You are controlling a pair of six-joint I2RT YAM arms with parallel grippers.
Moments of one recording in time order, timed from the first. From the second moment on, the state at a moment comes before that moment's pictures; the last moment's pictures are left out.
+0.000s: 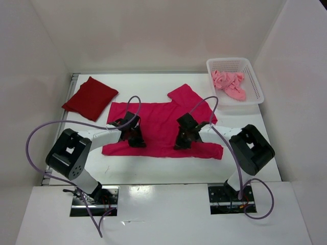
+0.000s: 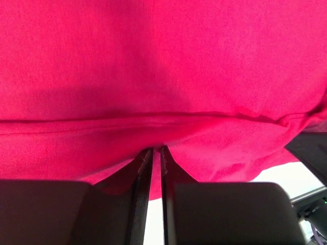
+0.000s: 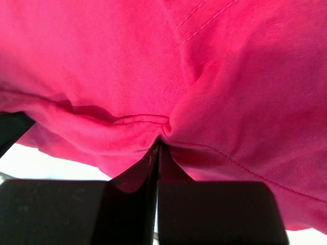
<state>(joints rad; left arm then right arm) -0.49 1.60 0.81 -0.31 0.14 -0.77 0.64 1.64 0.83 -0.32 -0.11 0.94</state>
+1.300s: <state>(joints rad) 0.06 1.94 1.35 -0.37 -0.11 -0.58 0.61 1.56 1.06 -0.45 -0.19 0.74</state>
